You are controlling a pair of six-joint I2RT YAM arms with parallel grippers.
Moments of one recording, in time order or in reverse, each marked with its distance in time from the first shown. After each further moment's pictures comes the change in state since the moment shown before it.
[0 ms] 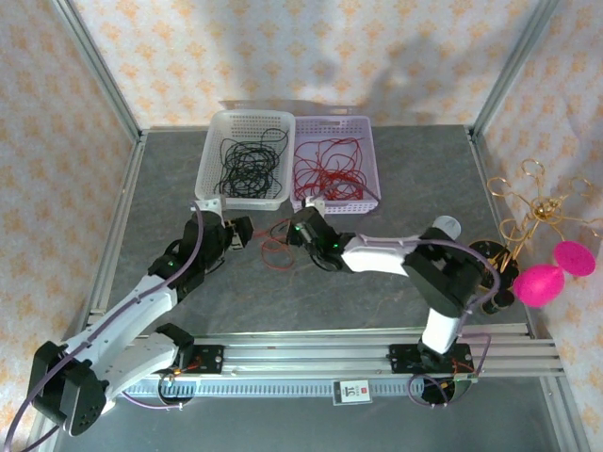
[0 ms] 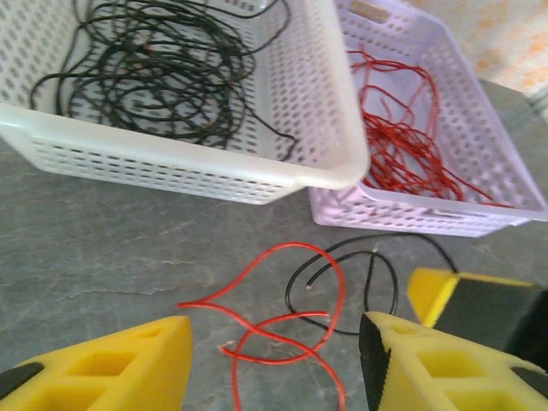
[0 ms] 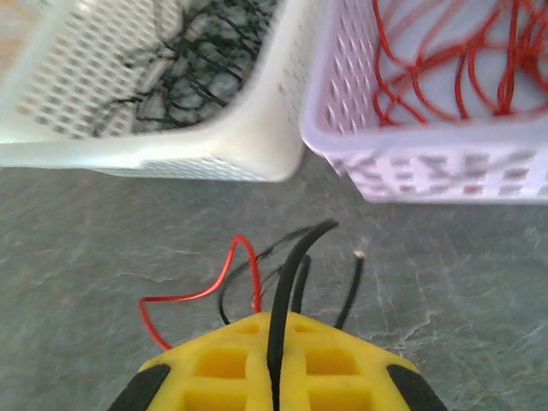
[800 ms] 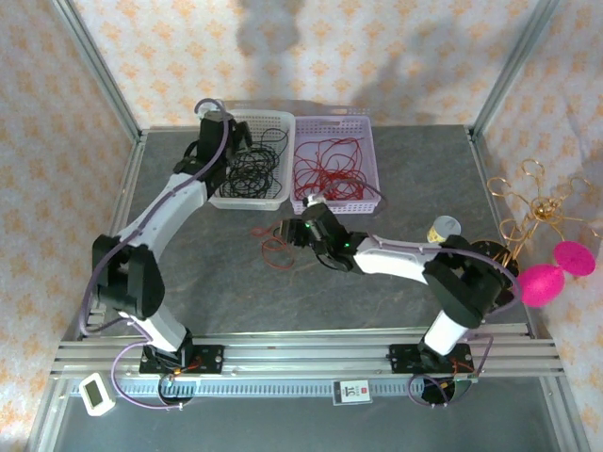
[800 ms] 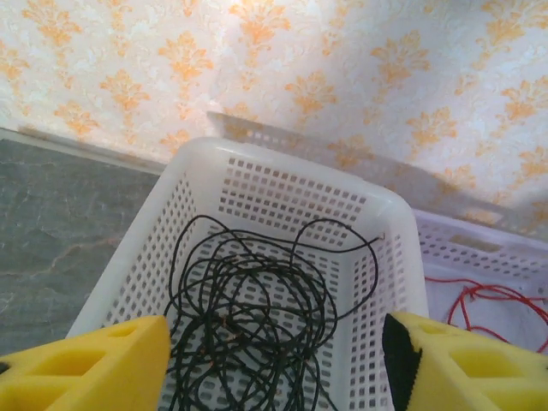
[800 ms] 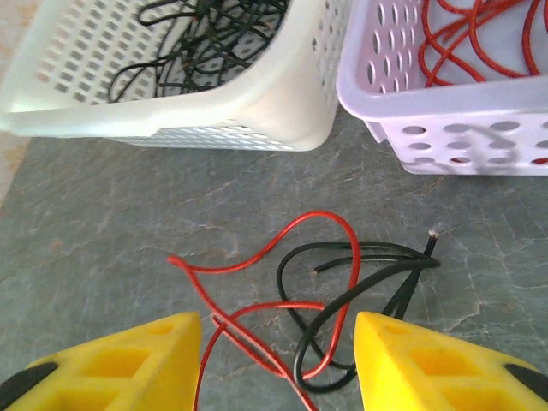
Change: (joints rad) left arm 0.211 0.648 0.733 -0.014 -0.206 0.147; right arm -0.024 0.103 0.037 0.025 -0.120 0.055
